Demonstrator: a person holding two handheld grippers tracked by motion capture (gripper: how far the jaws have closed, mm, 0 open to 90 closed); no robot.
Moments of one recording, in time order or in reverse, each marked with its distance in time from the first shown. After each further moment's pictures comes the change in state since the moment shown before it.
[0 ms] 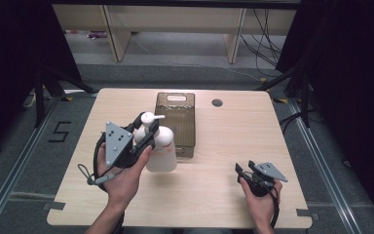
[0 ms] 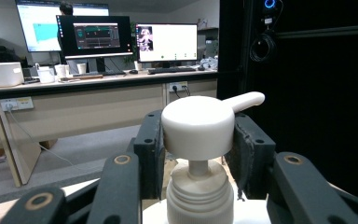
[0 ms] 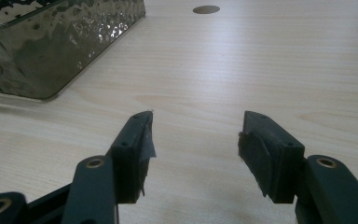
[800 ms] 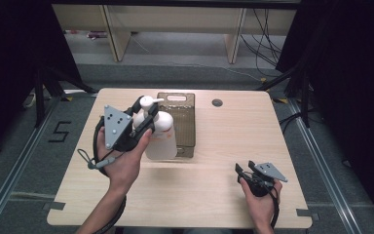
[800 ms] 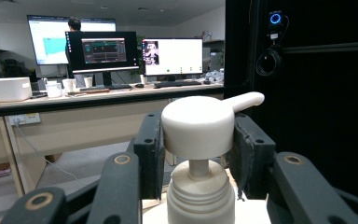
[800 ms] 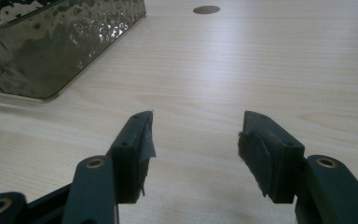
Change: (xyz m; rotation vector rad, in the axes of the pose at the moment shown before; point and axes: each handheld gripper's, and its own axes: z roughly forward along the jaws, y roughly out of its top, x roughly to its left) left arm 0.009 0.021 0.022 -0.052 0.019 0.004; right arm 0.001 0.000 -0.001 0.002 -0.015 -0.004
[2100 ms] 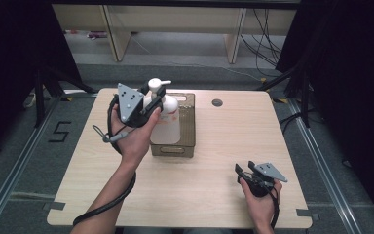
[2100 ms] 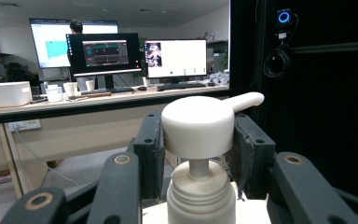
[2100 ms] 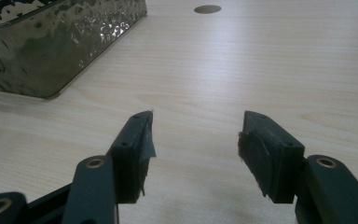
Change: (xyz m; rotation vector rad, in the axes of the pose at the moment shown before) left arm 0.010 -0.002 0.056 0.004 0.007 0.019; right arm 0.003 -0.001 -0.001 0.012 0.009 0.038
